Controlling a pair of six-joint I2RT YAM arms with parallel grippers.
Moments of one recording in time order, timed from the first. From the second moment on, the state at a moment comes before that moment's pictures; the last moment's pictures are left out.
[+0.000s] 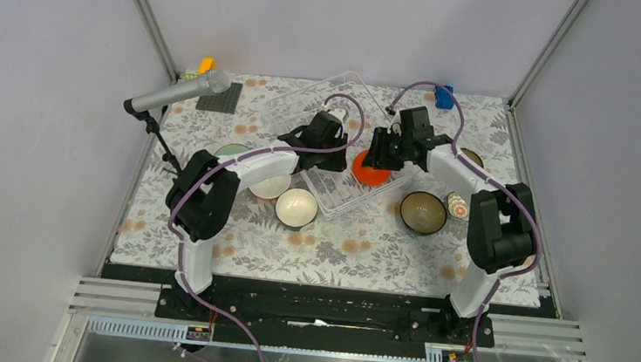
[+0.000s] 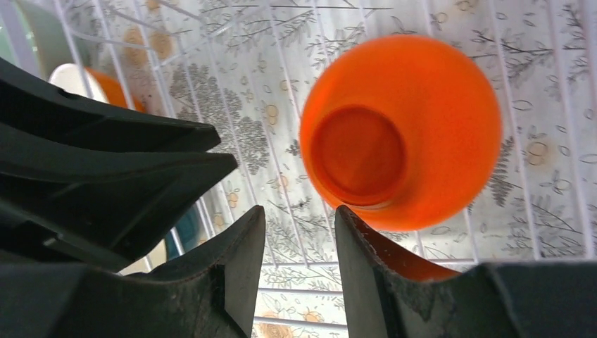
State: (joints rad) left arm -0.65 1.94 1.41 -0.22 0.03 -0.45; right arm 0.34 1.79 1.28 -0.38 -0.33 0.35
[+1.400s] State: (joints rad) left arm -0.64 2.01 1.42 -0.04 0.15 -0.54; right arm 0.27 1.76 1.31 -0.34 -0.27 0.36
